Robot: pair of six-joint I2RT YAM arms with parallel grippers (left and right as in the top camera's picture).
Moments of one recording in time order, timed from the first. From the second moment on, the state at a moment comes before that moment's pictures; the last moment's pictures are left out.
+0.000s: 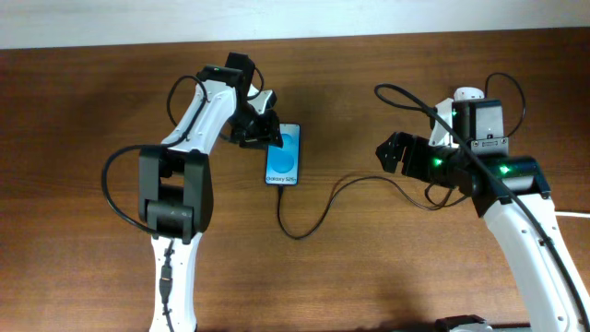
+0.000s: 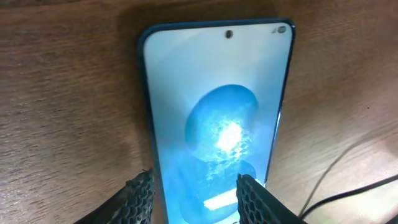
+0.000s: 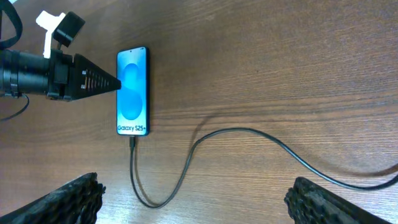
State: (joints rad) left arm -0.24 2.42 2.04 -1.14 0.42 -0.09; right arm 0.07 1.29 1.15 -0.84 -0.31 0.39
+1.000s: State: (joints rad) left arm -0.09 2.07 2.84 -1.69 0.11 -0.18; right arm 0.07 1.29 1.15 -0.87 -0.31 0.31
